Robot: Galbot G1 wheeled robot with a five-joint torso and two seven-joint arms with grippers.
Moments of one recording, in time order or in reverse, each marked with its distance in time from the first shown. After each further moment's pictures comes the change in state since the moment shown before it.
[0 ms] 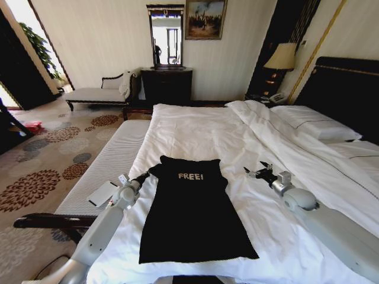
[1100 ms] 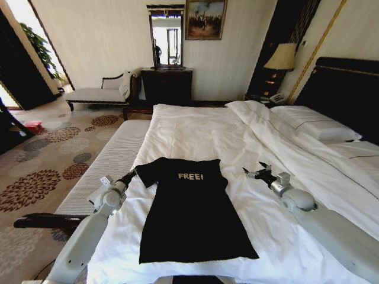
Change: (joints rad) left arm 0.069 0.038 -0.115 -0.136 0.001 -0.008 -0.012; right arm -0.003 0.019 0.002 -0.005 -0.012 0.006 -0.005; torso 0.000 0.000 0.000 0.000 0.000
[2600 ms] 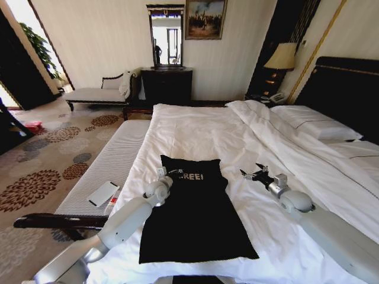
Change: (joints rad) left arm -0.343 -0.113 0.628 0.106 0.132 0.021 -0.129; right arm -0.001 0.011 -0.012 -0.006 -0.019 0.016 -0.037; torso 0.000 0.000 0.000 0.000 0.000
